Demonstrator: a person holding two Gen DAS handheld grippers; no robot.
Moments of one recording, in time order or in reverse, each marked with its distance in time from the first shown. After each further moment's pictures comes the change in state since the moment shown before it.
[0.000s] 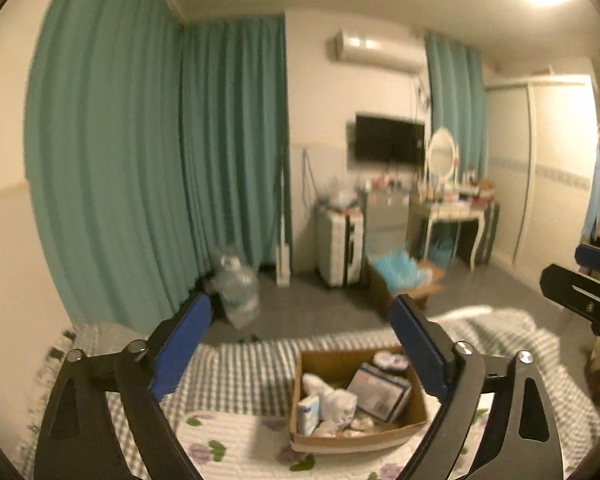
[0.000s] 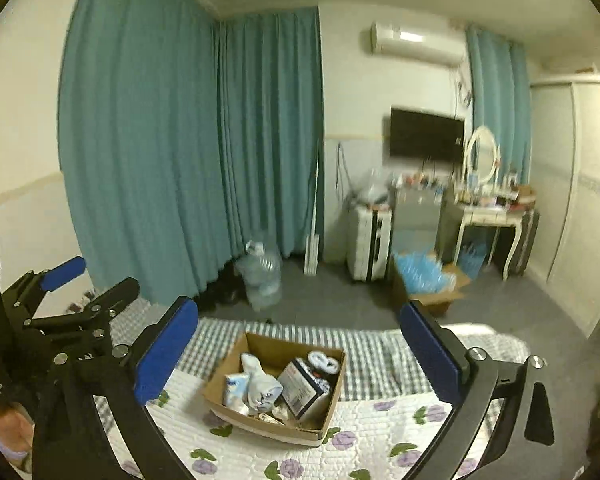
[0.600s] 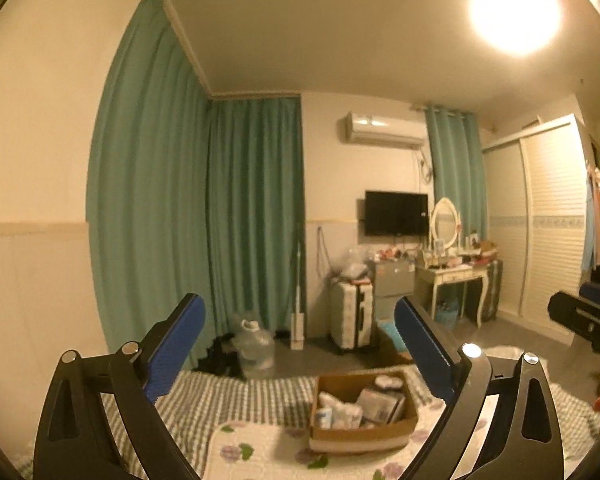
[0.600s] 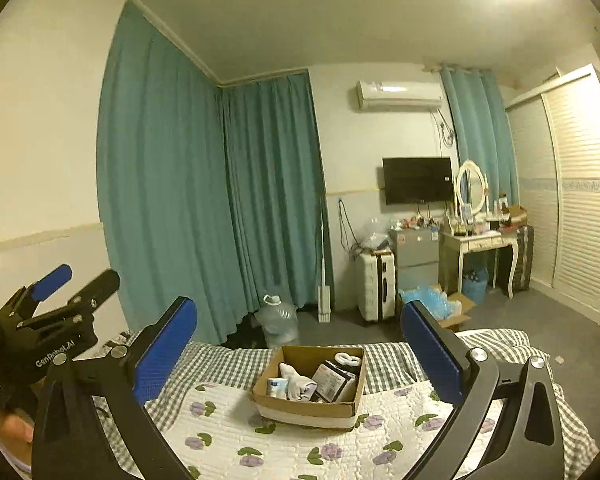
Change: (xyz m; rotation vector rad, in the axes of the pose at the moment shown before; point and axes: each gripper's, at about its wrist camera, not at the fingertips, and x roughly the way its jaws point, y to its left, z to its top) left arm -0.143 0.018 -0.060 -0.012 -0.262 0.050; right arm -0.145 0.033 -0.087 0.081 -0.238 0.023
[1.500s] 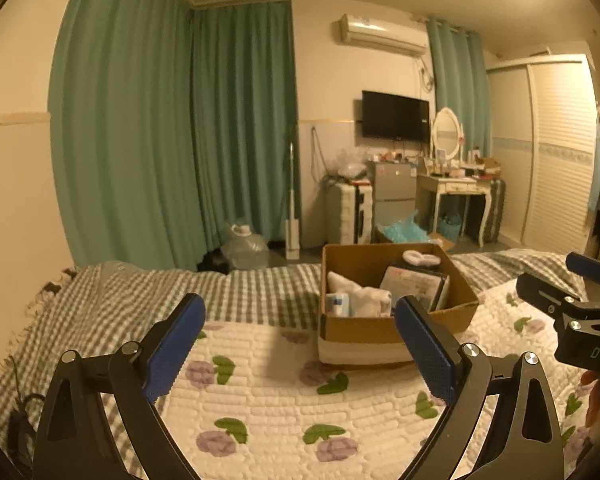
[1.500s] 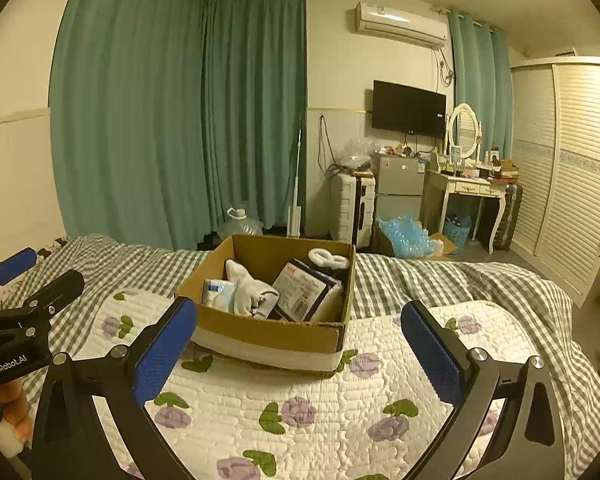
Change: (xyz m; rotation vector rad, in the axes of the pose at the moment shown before) left arm 0.117 0.007 -0.175 0.028 0.313 -0.029; right arm 0.180 -0.023 -0.177 -0.079 0.284 -0.111
